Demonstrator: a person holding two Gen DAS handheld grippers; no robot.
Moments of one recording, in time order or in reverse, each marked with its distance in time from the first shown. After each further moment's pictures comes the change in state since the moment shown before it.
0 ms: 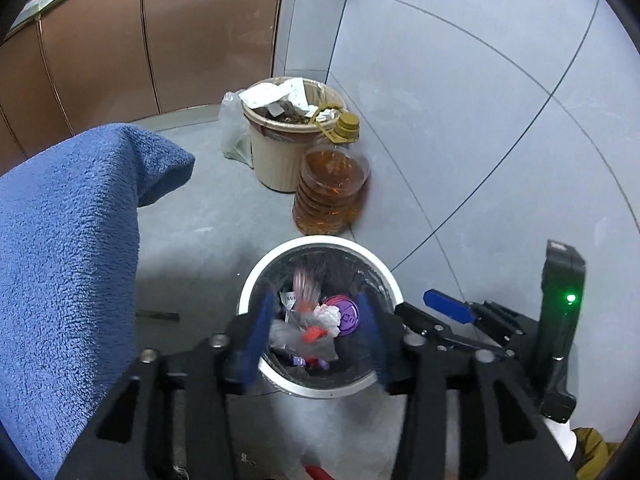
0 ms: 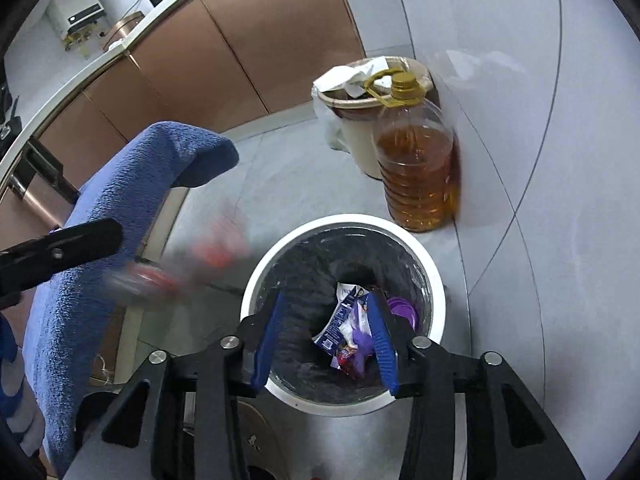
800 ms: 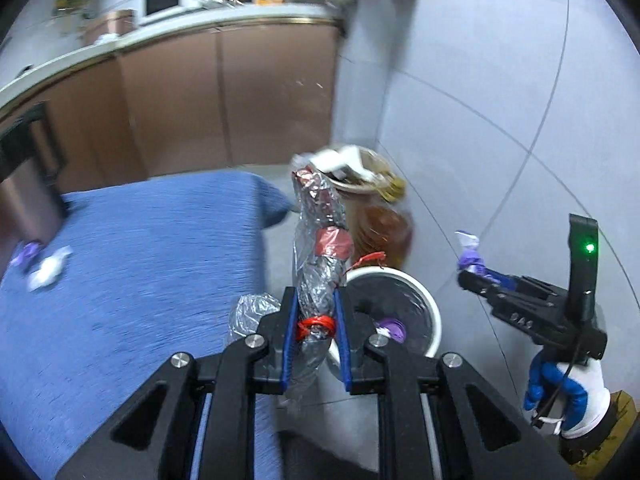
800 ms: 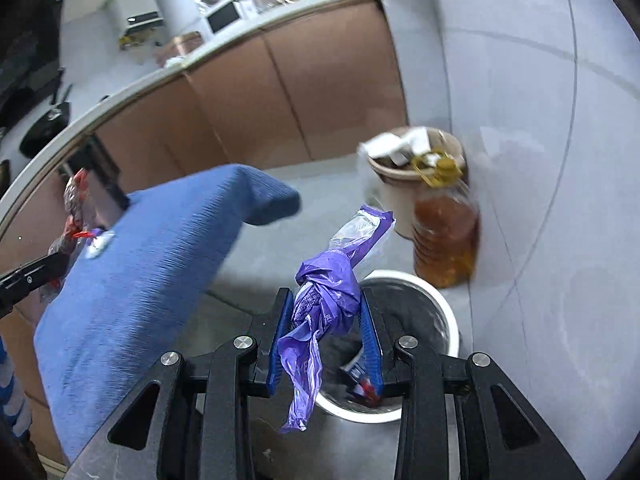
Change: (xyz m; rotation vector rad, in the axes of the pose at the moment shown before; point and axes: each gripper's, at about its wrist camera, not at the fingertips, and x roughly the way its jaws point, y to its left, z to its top) left arm -0.130 0.042 -0.054 -0.021 -0.219 0.150; right arm -0.088 0.063 -0.001 -0.127 -0.164 0.048
